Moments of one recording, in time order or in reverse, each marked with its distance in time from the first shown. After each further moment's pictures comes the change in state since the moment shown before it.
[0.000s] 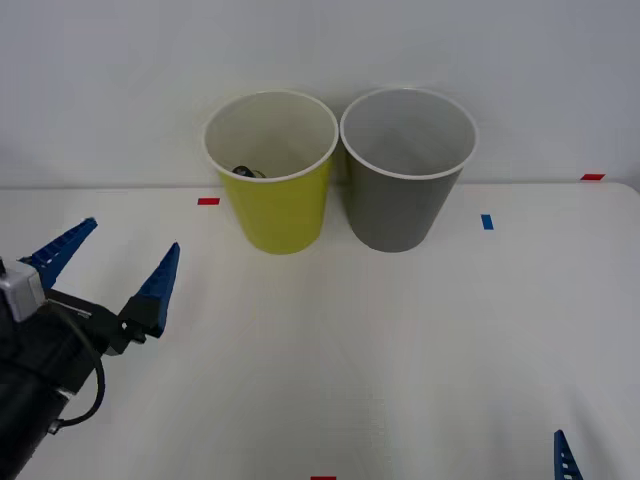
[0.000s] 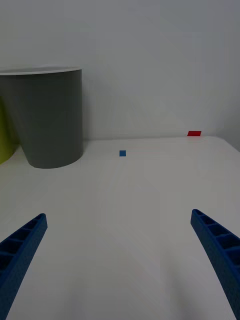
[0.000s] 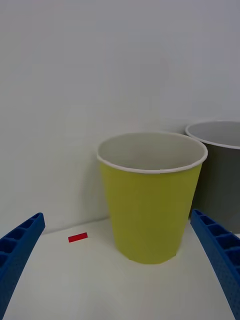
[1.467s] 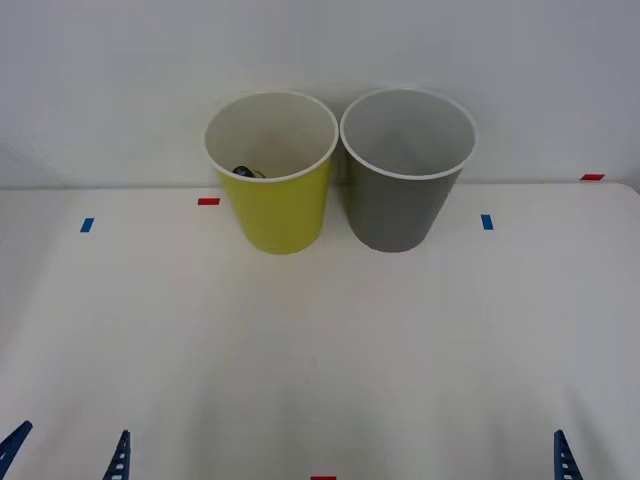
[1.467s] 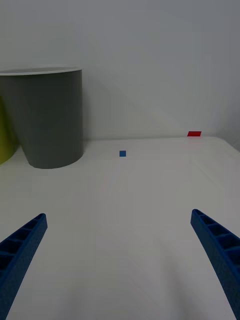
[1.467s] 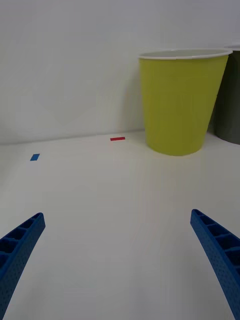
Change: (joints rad) right arm 0.000 0.000 0.000 0.000 0.000 0.000 0.000; left arm 0.537 -0.136 -0.128 0.245 -0.193 -0.563 -0.056
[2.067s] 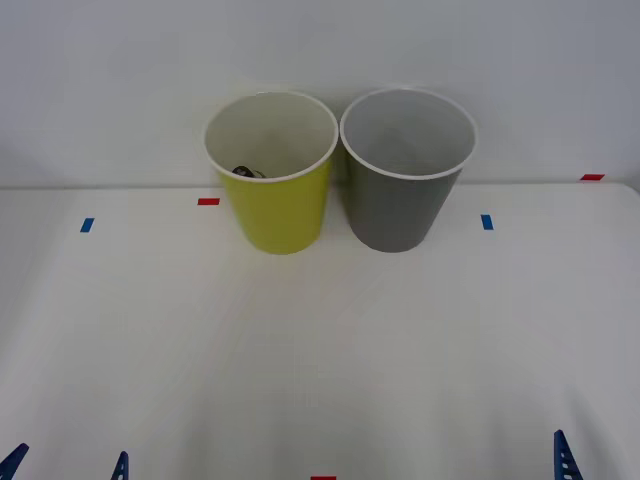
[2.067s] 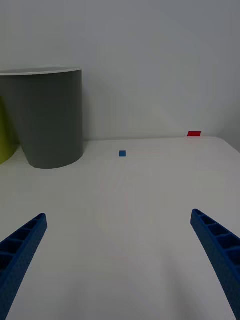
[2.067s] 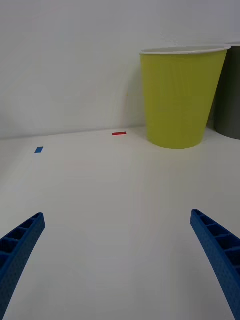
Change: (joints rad) right arm 0.000 0.000 0.000 0.000 0.000 0.000 0.000; left arm 0.019 -0.003 -0.023 0.046 -0.002 -0.066 -0.006
